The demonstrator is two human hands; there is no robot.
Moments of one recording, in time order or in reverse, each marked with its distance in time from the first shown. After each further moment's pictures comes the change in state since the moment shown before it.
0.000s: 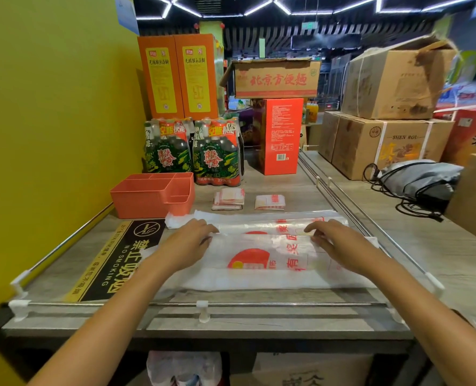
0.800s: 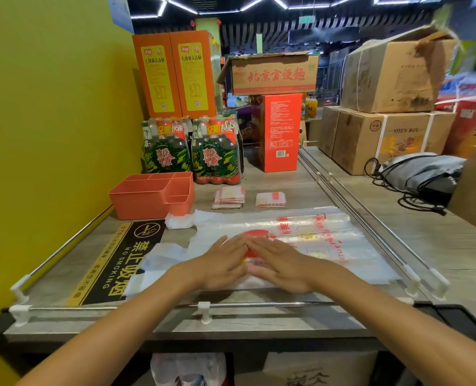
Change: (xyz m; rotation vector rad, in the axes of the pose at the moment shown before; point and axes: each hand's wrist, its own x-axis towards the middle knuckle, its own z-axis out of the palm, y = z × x) left_hand 0.003 0.043 0.035 -0.059 -0.318 0.301; right_hand 0.005 -0.107 0.034 0.050 -0.418 -0.250
